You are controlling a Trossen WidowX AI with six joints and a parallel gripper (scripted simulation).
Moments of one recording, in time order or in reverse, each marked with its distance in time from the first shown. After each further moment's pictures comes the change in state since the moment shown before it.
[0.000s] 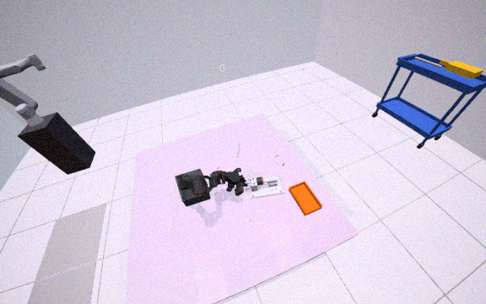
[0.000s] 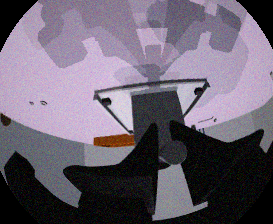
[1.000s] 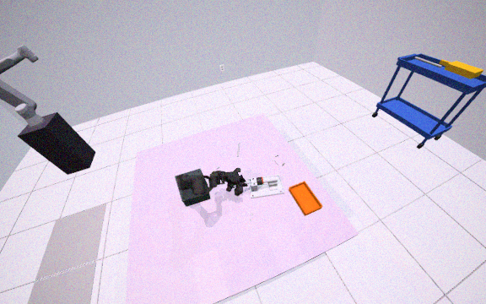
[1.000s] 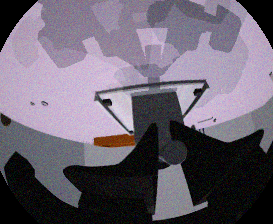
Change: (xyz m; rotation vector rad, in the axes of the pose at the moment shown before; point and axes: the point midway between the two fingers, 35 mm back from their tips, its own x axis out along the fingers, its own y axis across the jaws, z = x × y) arm -0.002 0.000 0.002 0.000 0.000 0.000
